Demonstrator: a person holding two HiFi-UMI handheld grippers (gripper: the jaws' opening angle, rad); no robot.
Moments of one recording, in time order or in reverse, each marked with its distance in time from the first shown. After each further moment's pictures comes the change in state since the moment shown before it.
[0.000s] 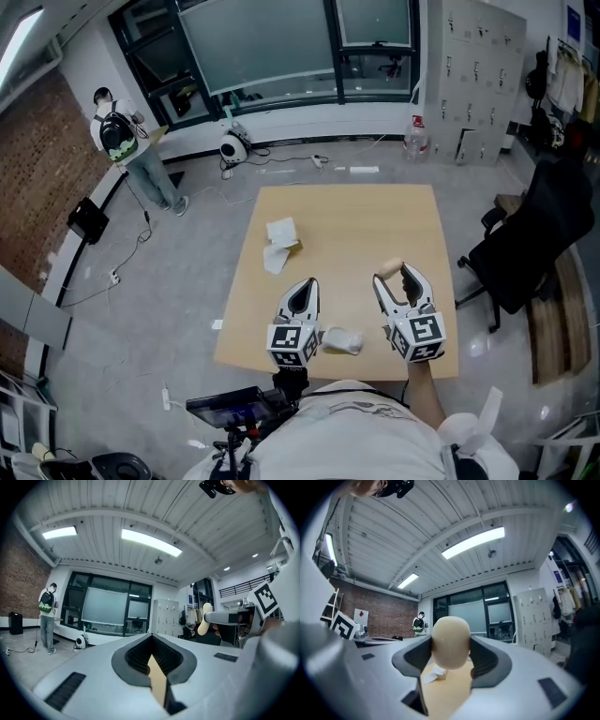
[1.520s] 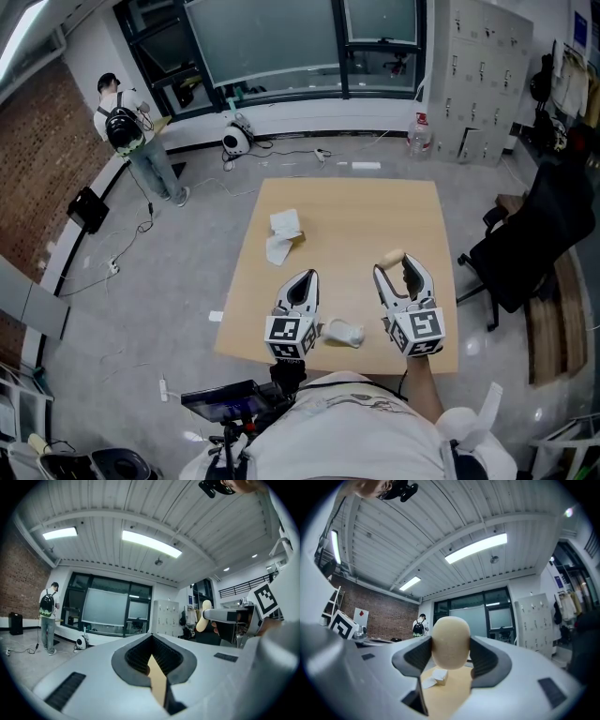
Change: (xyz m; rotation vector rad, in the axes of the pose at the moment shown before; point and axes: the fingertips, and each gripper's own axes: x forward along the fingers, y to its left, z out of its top) left arm -0.009 0.007 0.007 0.005 -0.012 -0.002; right arm 0.002 0.012 0.016 -0.034 -0.065 0.000
